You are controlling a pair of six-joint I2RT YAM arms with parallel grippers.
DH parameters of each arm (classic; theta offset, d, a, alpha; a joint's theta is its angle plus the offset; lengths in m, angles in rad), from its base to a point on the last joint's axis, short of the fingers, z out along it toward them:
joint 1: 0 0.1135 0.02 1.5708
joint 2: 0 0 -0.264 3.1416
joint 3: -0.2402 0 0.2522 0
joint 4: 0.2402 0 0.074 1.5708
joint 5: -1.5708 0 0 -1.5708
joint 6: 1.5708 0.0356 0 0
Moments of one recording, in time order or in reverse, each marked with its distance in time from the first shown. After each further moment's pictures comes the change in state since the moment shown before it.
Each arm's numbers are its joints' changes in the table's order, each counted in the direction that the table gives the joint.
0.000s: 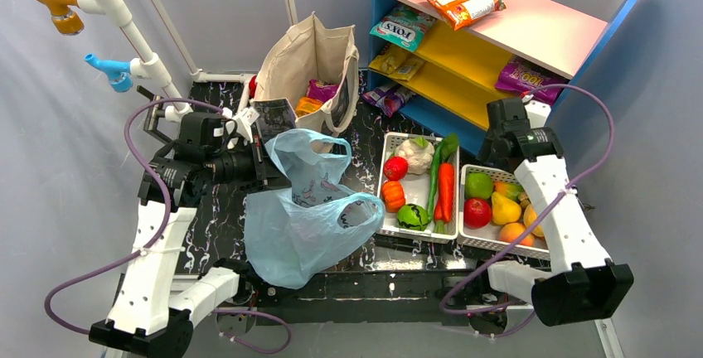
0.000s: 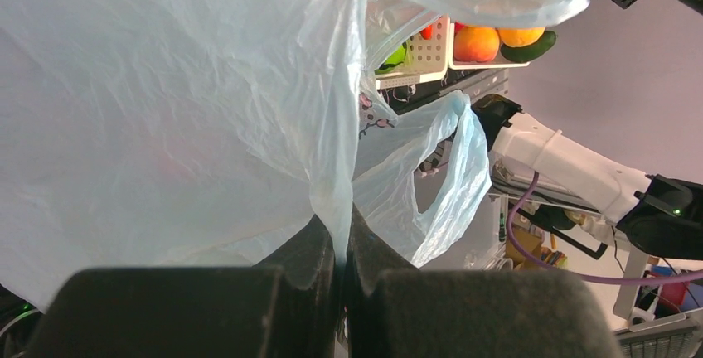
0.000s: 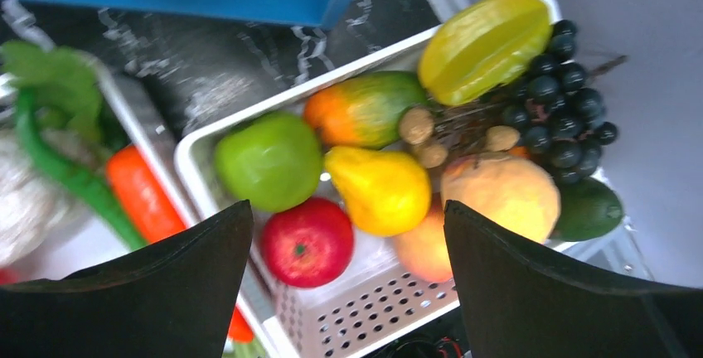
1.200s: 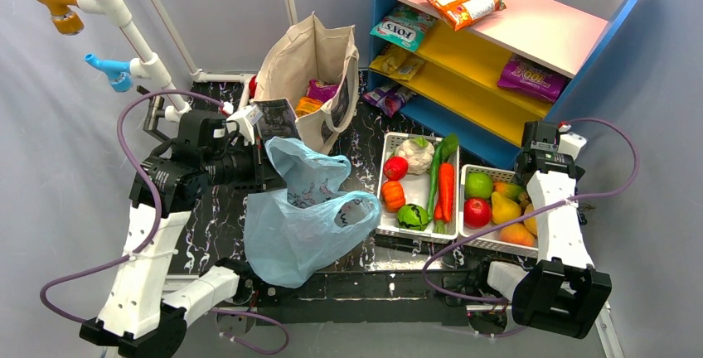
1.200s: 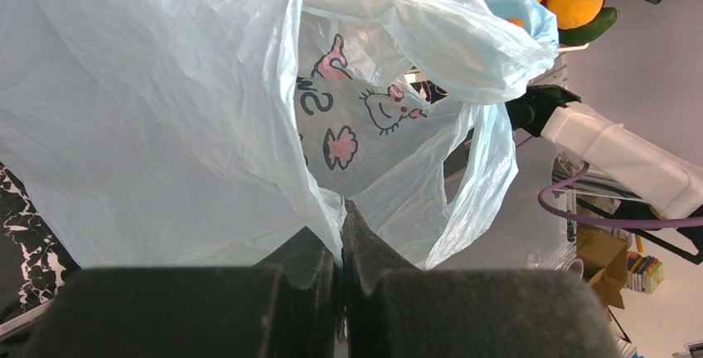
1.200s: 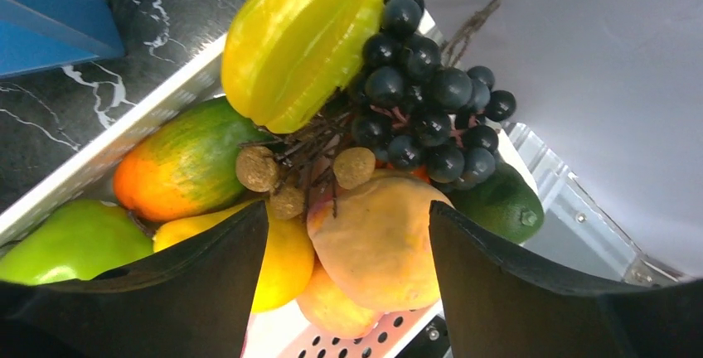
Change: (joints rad) left arm -0.096 -0.015 -0.113 0.078 0.148 0.089; right arm -0.386 0.042 0.265 -0.183 -0.079 -0.133
